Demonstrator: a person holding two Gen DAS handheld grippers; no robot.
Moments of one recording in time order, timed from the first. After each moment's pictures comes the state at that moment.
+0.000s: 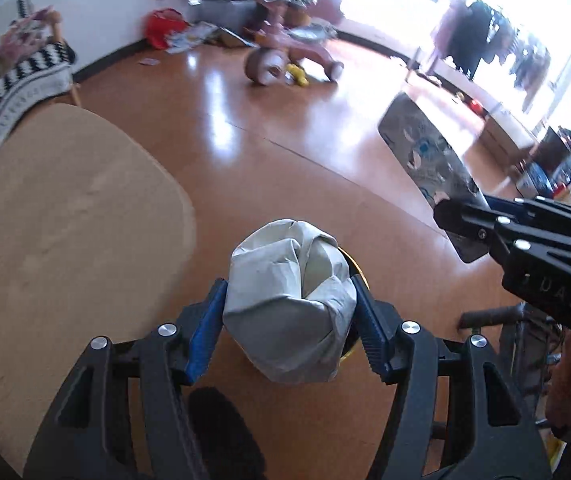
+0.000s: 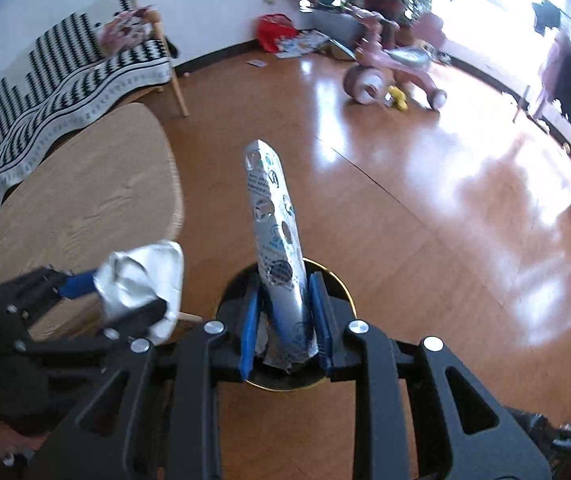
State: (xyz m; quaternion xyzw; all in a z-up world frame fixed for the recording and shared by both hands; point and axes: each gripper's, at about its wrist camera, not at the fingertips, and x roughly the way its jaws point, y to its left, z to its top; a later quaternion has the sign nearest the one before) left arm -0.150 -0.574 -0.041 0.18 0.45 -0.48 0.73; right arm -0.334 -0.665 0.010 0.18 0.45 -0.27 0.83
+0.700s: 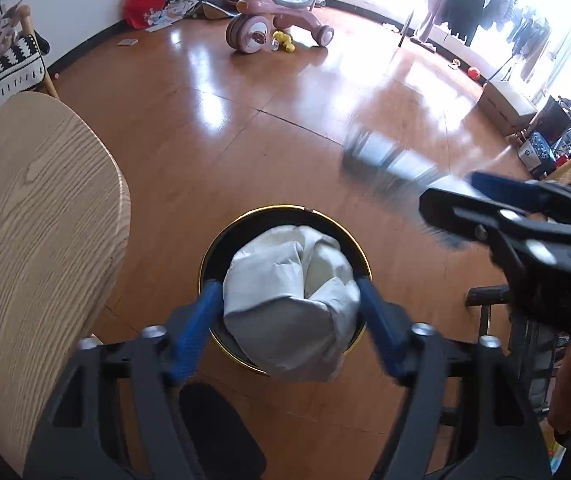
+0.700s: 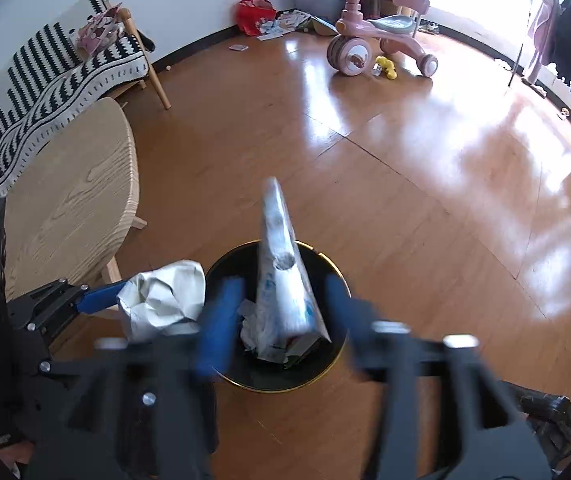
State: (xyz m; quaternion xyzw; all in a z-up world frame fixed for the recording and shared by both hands) left arm -0.152 -0.611 -0.089 0.22 0.48 -0.48 0.70; right arm -0.330 -0.702 -0.039 0.22 0.46 -0.28 0.81
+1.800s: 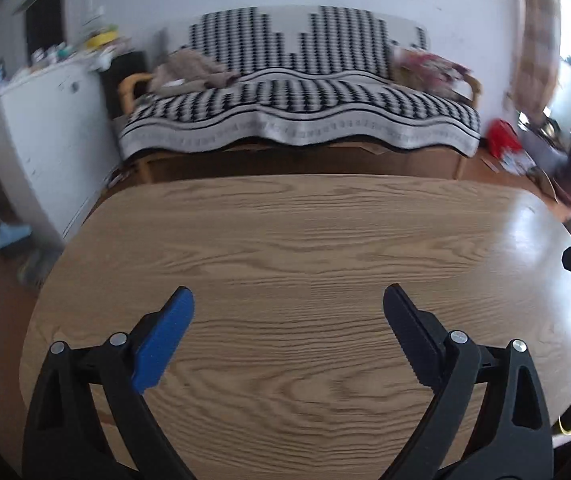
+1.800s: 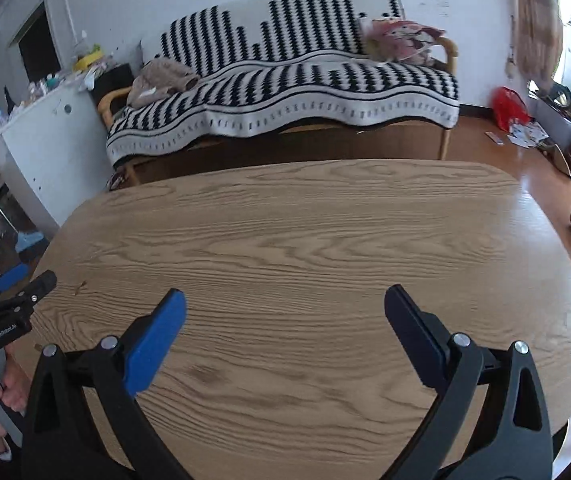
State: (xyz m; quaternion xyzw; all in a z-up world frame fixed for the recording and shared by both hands) left arm 0.038 0.062 0.036 0.00 0.36 0.01 0.93; right arm 0.036 -0.216 0.052 0.07 0.40 0.05 0.91
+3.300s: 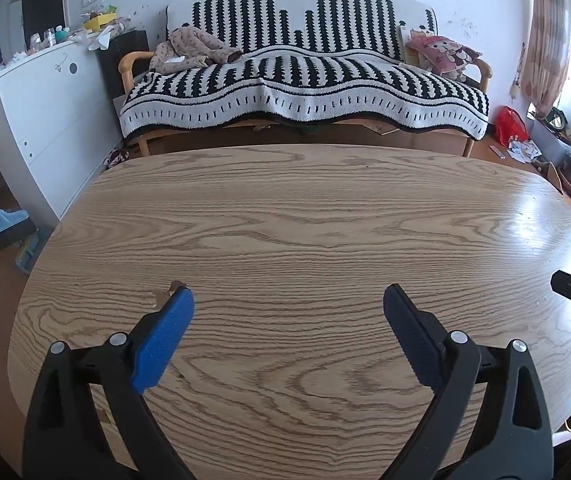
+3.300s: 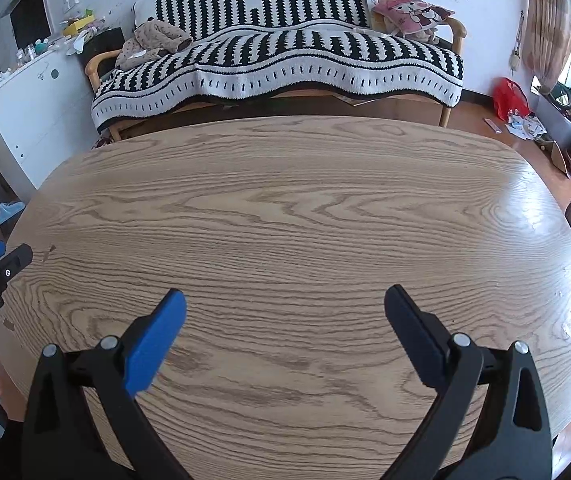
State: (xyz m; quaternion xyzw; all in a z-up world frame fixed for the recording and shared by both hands) left arm 0.062 0.067 0.004 0.01 0.39 0.02 0.92; right arm 0.045 -0.195 -0.007 0.04 0.44 0.03 0.90
